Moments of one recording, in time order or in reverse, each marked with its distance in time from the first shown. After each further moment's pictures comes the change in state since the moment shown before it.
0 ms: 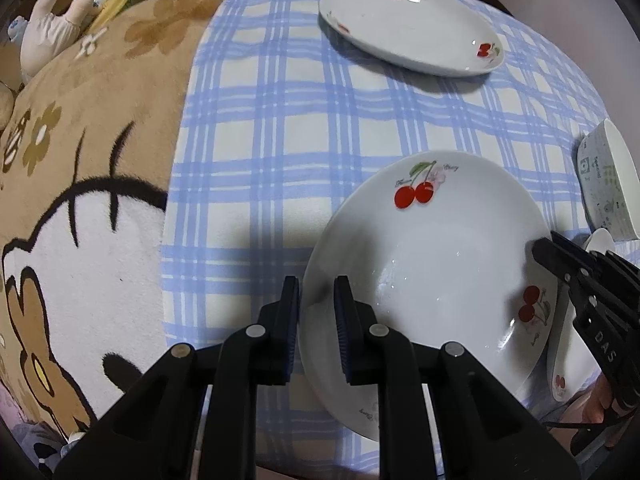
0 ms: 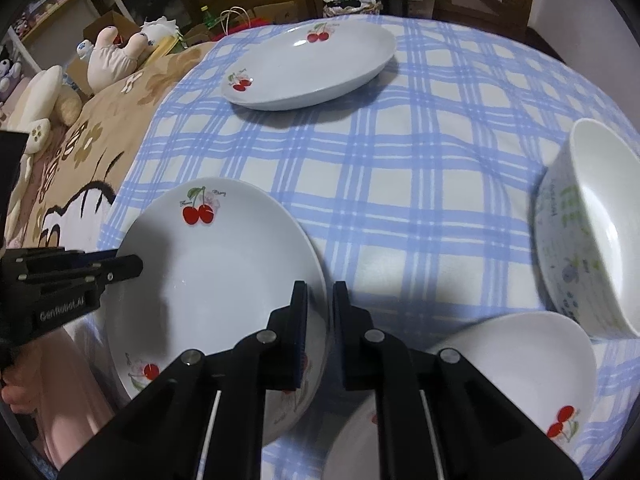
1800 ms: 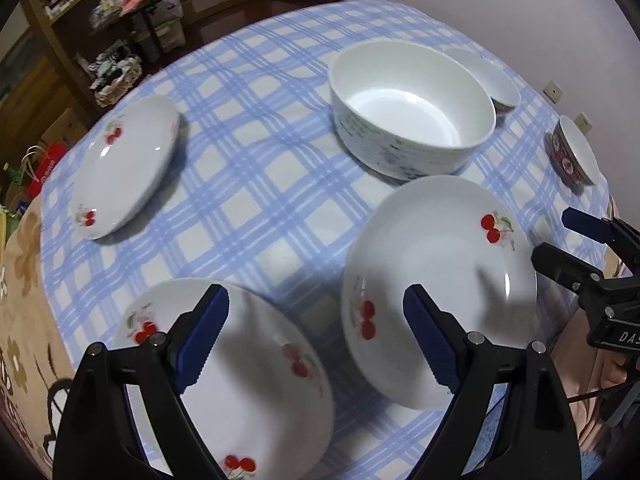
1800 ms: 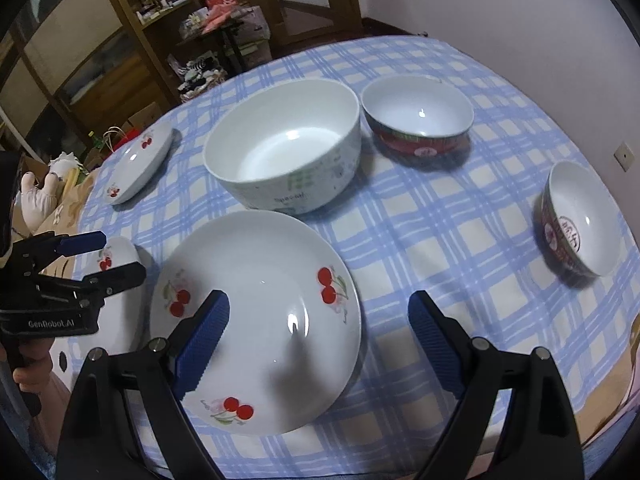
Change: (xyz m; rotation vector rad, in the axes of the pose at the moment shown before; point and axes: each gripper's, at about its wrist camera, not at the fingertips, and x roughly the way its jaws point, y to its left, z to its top) left arm -0.038 -0.211 -0.014 0.637 -0.157 -0.162; right arm -0.119 -0.143 -0.127 0.486 -0.192 -0.202
